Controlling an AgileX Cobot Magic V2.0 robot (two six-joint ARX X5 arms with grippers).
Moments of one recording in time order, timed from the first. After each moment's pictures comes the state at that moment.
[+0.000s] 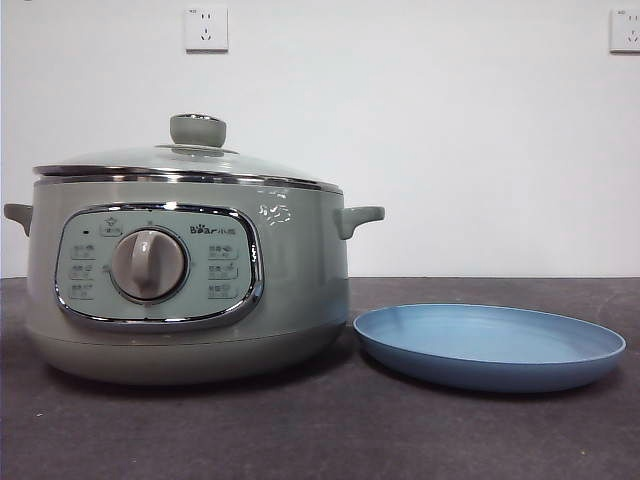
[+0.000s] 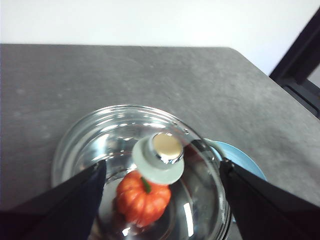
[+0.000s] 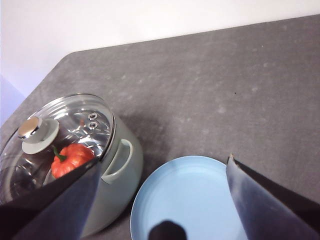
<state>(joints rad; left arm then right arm) -0.08 0.90 1.00 -0.51 0.54 -0.11 0.11 0.79 0.91 -0.53 -0.37 0.17</state>
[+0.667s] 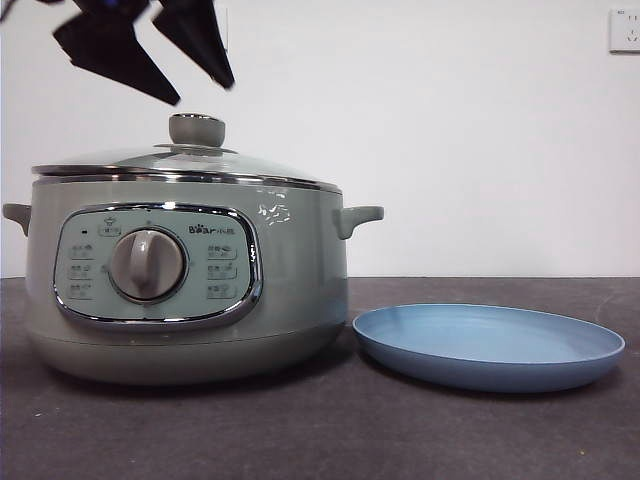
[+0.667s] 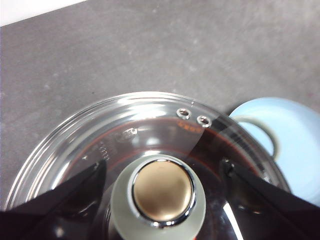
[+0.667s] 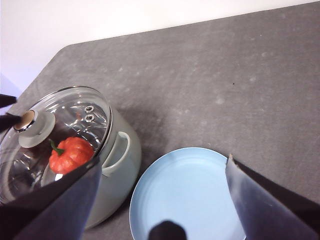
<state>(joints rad) -0.46 1.32 1.15 -0.43 0.09 0.06 0.11 0.79 0.91 -0.56 -0.37 0.17</state>
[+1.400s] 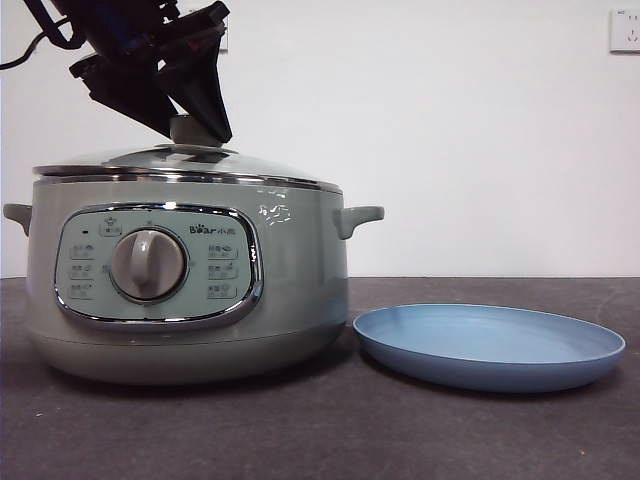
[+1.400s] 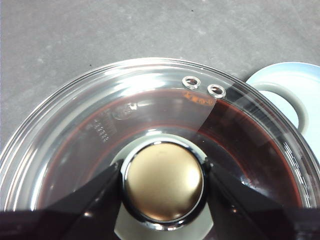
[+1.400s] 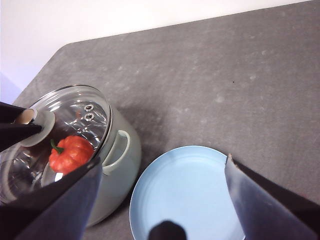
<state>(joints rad) -0.47 1.39 1.15 -0.46 0.05 0.09 0.11 0.79 0.91 -0.57 -0.37 0.17</state>
